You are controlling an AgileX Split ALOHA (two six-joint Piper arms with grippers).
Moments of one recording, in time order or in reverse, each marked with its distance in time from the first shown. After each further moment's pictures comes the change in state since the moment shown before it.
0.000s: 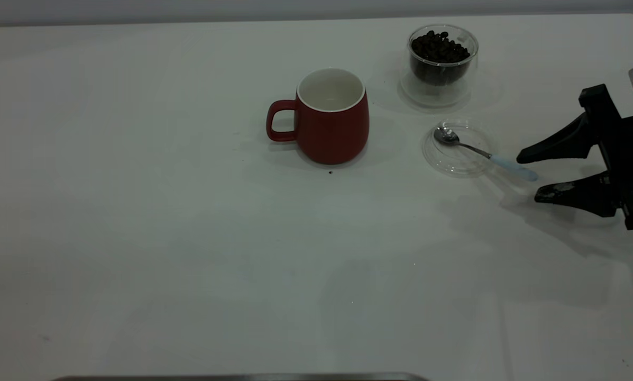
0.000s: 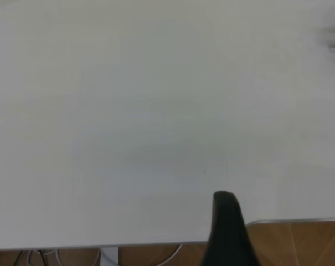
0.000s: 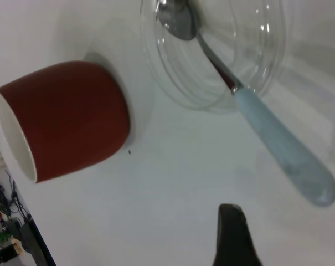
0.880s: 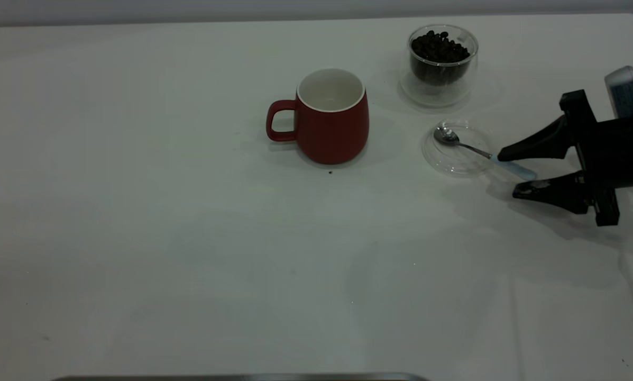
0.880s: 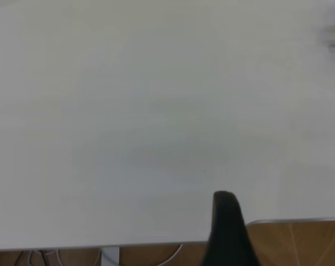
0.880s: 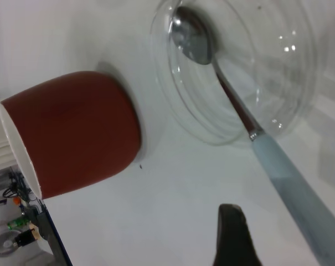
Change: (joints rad) left arm 0.000 0.000 0.000 0.000 0.000 0.005; right arm 0.021 0.115 -0.120 0.000 0.065 -0.001
